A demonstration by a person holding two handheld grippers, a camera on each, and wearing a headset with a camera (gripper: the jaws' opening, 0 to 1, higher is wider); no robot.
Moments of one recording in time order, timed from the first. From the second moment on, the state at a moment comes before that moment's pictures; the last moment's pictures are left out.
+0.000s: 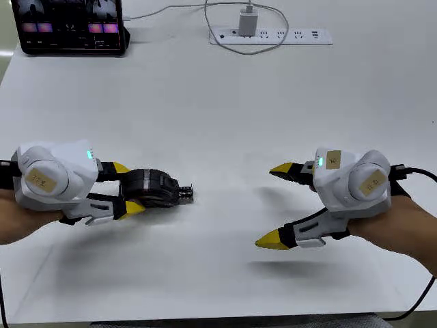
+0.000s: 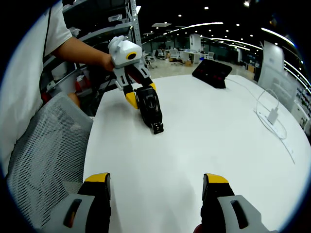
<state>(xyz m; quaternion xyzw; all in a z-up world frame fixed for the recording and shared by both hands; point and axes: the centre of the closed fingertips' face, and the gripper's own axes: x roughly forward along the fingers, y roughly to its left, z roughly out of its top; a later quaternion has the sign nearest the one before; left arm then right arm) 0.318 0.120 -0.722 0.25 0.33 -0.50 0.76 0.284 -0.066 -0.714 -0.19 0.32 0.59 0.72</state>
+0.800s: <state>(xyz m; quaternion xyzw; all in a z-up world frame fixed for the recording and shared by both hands) 0.321 0.118 -0.726 0.27 0.34 -0.51 0.74 0.292 -0.050 -0.715 -0.20 0.31 0.61 0.70</state>
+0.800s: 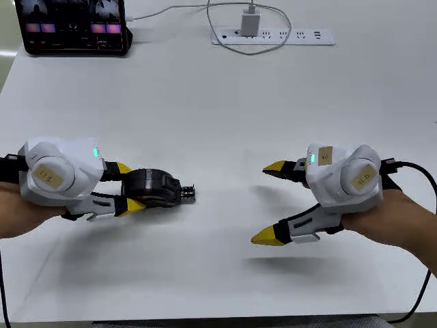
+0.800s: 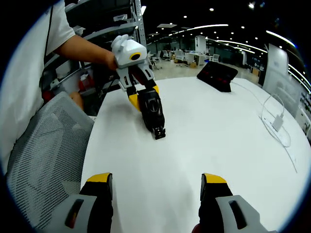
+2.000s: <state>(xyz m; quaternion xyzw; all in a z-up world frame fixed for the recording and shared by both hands) 0.320 0.122 -0.725 0.27 0.35 -0.51 0.74 0.315 0.023 -0.731 -0.20 0.26 0.65 0.69</state>
